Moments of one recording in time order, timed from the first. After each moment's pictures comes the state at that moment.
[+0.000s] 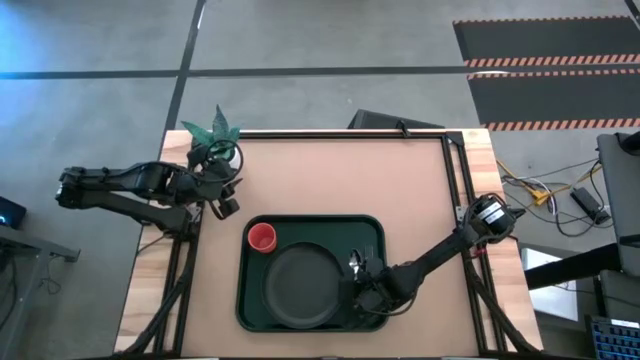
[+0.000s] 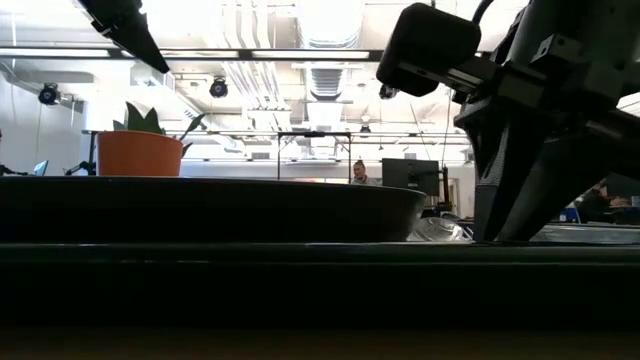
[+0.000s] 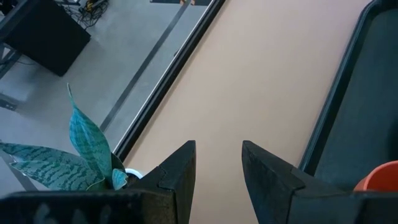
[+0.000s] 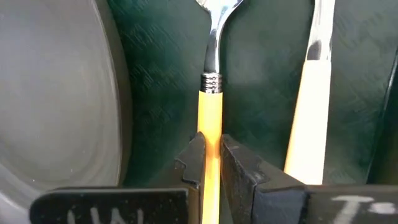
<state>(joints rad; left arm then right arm) -0.07 0.84 1.01 -1.06 -0.66 -0.25 0.56 1.97 1.29 -0.59 0.23 2.10</state>
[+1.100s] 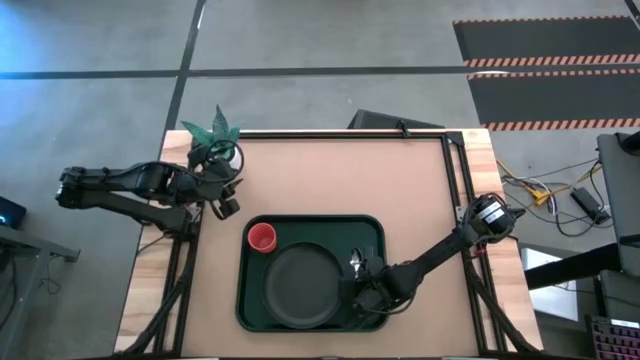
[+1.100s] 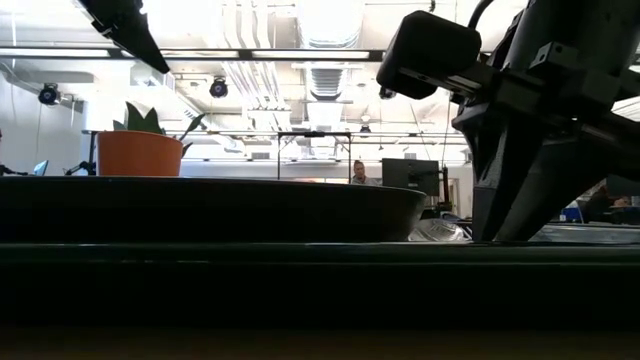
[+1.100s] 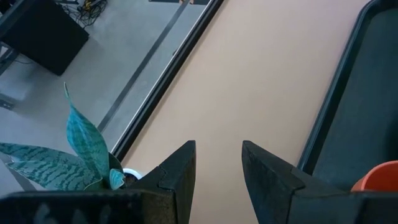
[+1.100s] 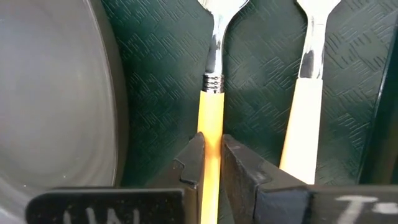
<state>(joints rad) -0.07 0.85 1.01 -1.05 -0.65 -0.25 0.56 1.97 1.29 -0.61 0.24 2.07</state>
